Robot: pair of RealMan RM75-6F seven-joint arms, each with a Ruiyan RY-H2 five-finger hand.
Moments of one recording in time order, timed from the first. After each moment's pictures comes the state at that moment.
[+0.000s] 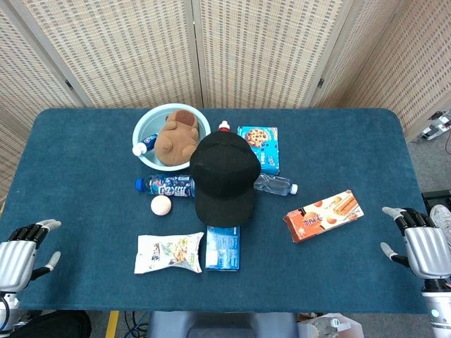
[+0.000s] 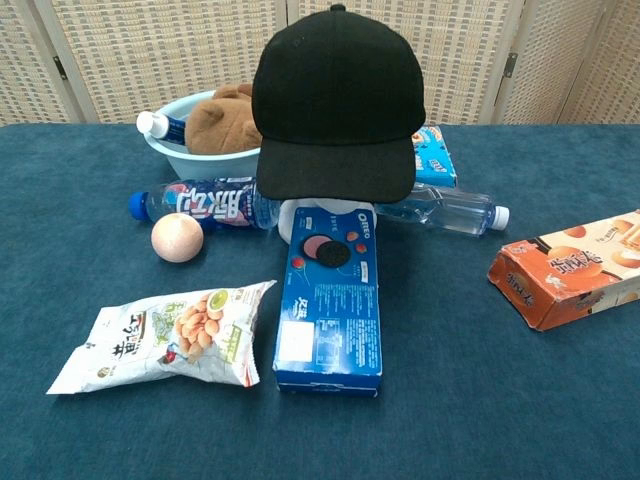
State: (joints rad) left arm -0.09 -1.14 -0.03 -1.59 1.53 1.50 0.07; right arm 0.07 -1.10 0.06 -1.63 -1.50 1.48 -0.11
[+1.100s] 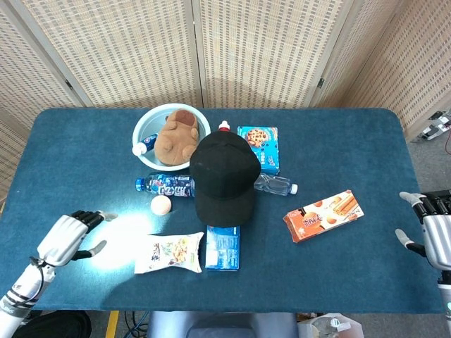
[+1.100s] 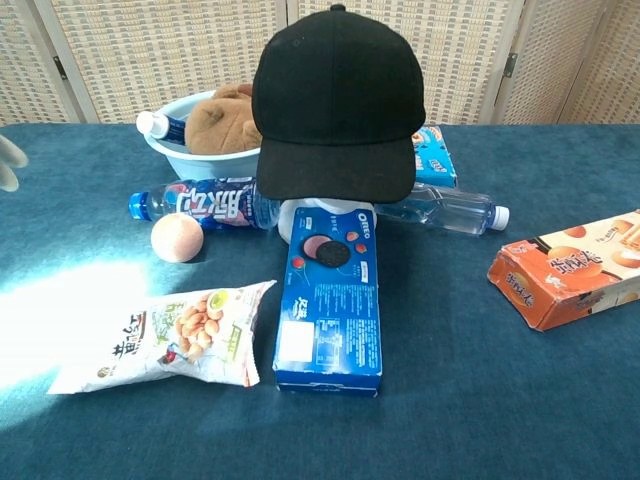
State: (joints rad) left arm -0.35 -1.16 -0.02 -1.46 1.79 1.36 -0.22; right arm 0.08 -0.99 0.11 -1.73 -1.46 1.50 -0.15
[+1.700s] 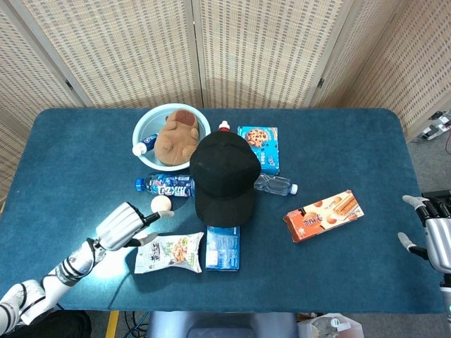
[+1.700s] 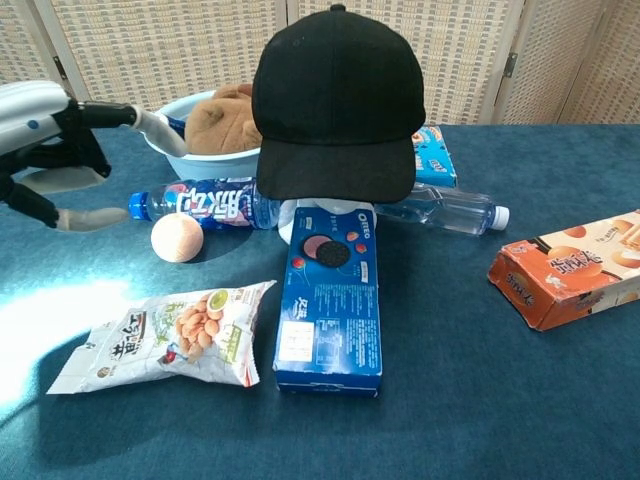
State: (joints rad) left arm -0.59 -1.43 -0.06 -1.20 1.94 1.41 -0.30; right arm 0.07 -0.99 0.10 -1.72 -1.44 1.50 -0.14
